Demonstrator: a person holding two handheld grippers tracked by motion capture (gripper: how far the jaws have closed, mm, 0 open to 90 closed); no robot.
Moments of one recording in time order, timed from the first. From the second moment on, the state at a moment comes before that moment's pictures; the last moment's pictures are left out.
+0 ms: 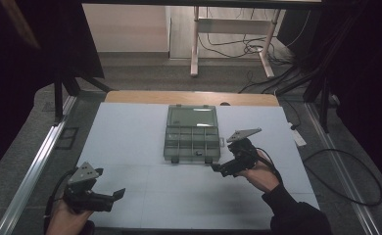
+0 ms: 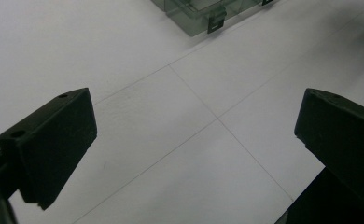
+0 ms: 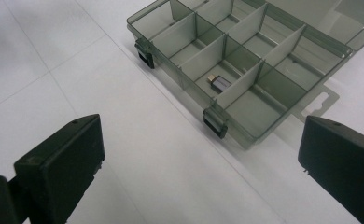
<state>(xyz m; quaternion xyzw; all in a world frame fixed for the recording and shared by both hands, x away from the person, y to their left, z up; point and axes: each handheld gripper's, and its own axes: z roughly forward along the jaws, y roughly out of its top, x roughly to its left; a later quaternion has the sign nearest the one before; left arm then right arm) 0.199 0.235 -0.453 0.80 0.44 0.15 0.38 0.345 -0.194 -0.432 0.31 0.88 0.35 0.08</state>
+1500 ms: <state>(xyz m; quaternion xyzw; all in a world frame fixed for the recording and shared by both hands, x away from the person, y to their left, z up) 0.198 0.235 -0.453 0.80 0.44 0.15 0.38 0.291 -0.277 -0.422 0.37 0.84 0.38 0.11</state>
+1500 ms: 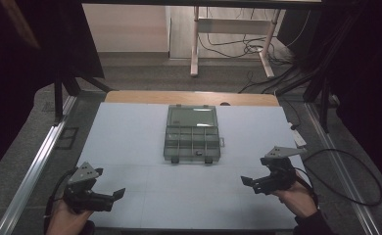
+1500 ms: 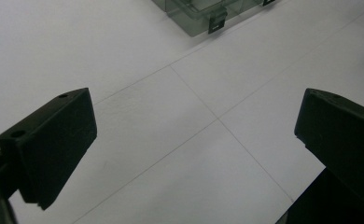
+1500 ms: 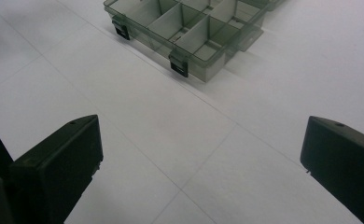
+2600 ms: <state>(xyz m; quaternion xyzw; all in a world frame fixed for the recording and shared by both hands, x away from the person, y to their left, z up) 0.199 0.236 -0.453 0.79 0.45 0.15 0.39 0.244 -0.327 -0.429 0.43 0.81 0.37 0.16</state>
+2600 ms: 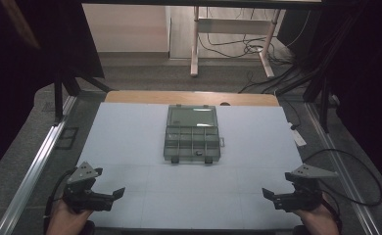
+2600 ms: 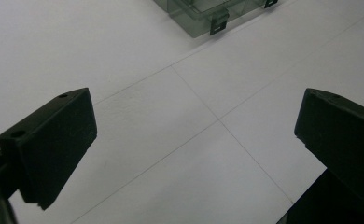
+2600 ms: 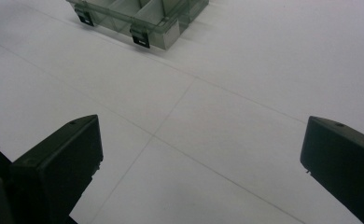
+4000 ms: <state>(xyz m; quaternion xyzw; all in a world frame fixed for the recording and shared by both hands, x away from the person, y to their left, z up) 0.222 0.230 -0.451 0.79 0.44 0.13 0.40 0.255 -0.317 -0.420 0.40 0.82 0.38 0.16</state>
